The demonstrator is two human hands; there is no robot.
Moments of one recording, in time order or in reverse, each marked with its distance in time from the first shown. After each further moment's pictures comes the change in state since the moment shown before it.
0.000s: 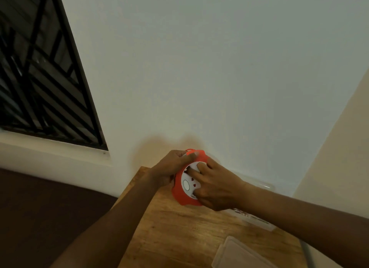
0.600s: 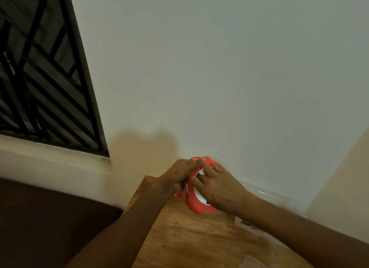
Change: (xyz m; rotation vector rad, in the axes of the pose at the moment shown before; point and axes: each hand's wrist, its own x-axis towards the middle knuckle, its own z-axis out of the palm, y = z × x) left_hand 0.039 -0.025 -0.049 -0.356 -0.017 -0.159; right_hand 0.078 -0.002 0.015 0.020 0.050 0.199
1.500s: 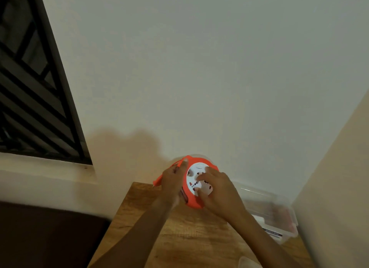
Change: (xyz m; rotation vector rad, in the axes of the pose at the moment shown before) left_hand 0.021 -0.032 0.008 -0.106 0.314 0.226; right_hand -0.010 -0.012 0.042 0.738 0.207 0.813
